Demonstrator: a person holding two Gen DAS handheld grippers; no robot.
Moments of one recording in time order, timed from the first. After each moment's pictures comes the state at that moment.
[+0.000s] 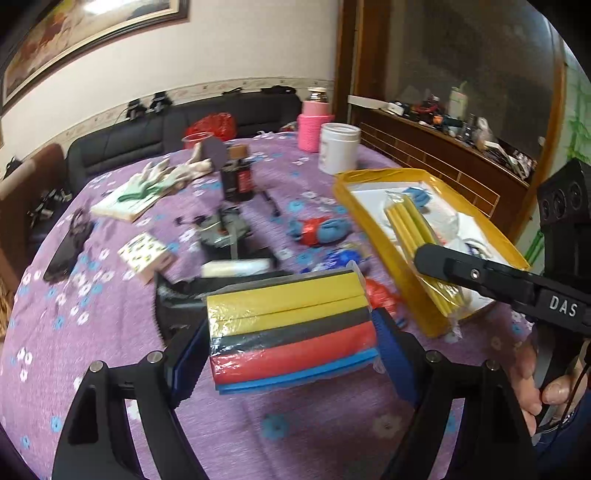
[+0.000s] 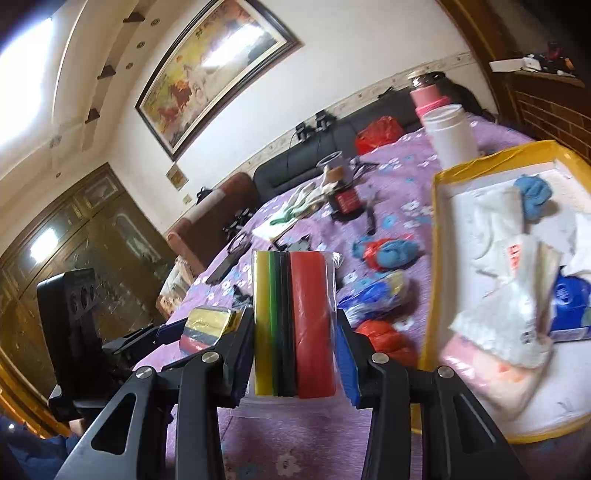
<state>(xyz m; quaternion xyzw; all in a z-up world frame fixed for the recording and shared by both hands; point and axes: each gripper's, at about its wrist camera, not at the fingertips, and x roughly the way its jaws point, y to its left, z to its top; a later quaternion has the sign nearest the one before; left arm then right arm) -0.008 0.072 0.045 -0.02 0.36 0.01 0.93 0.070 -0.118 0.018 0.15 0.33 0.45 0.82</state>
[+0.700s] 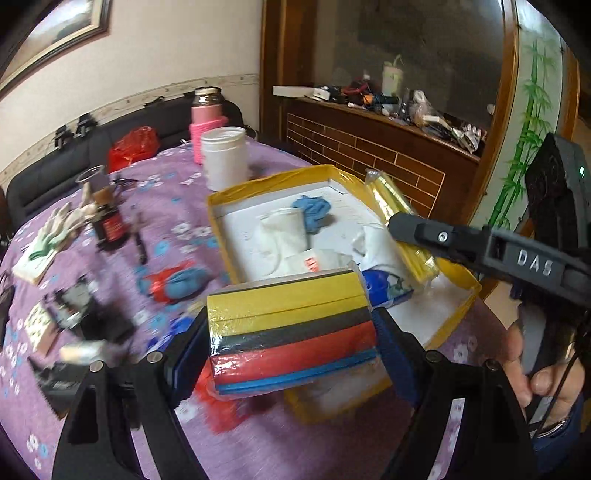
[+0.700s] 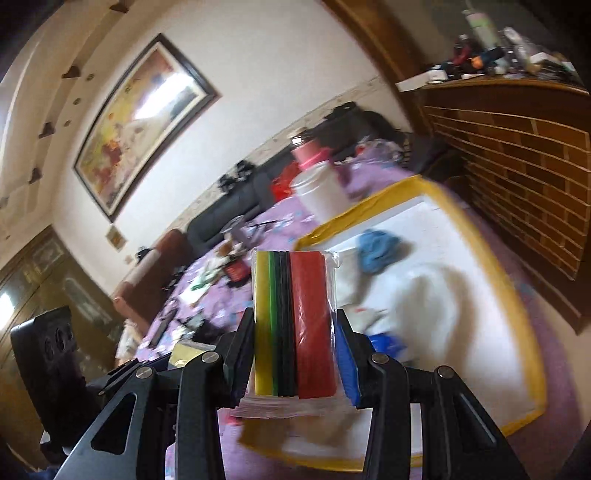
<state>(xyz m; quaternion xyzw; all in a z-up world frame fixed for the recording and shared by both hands) 0.082 -0.058 0.045 0.01 0.37 -0.09 0.92 0.120 -0.255 0.034 0.21 0.33 0.30 0.87</state>
